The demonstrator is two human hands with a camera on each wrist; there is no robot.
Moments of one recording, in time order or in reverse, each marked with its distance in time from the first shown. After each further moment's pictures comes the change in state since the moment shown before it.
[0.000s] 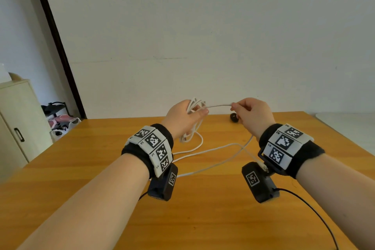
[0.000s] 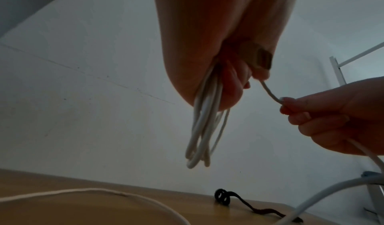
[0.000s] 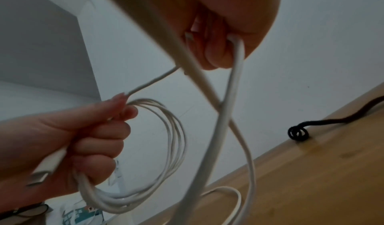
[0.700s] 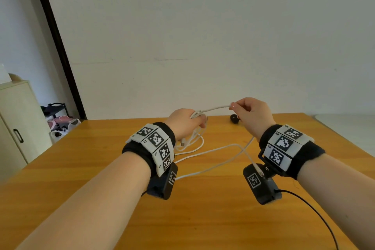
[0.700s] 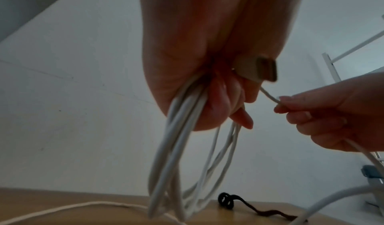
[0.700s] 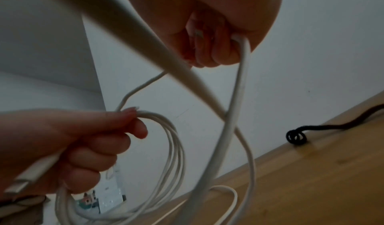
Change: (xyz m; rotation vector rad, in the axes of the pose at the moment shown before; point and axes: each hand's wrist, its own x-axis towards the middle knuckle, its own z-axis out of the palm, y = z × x) left_hand 0.001 0.004 -0.004 0.306 -0.124 -0.068; right_hand -0.003 -0.007 -0.001 -0.010 -0.014 -0.038
